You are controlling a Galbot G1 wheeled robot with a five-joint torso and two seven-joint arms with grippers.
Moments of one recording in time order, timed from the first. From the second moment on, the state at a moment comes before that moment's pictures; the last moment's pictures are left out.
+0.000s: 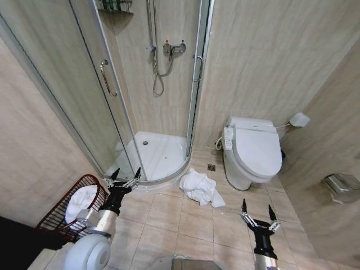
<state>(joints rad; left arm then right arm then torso) 1.79 -1.36 -0.68 -2.38 -0.46 0.07 0.01 -1.87 1.61 0.74 1.94 0.19 0.63 -0.06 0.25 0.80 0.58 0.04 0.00</state>
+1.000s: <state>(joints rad) 1.79 -1.36 -0.68 -2.38 -0.46 0.07 0.01 -1.75 1.58 0.82 2.29 0.14 0.15 0.04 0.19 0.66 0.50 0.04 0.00</state>
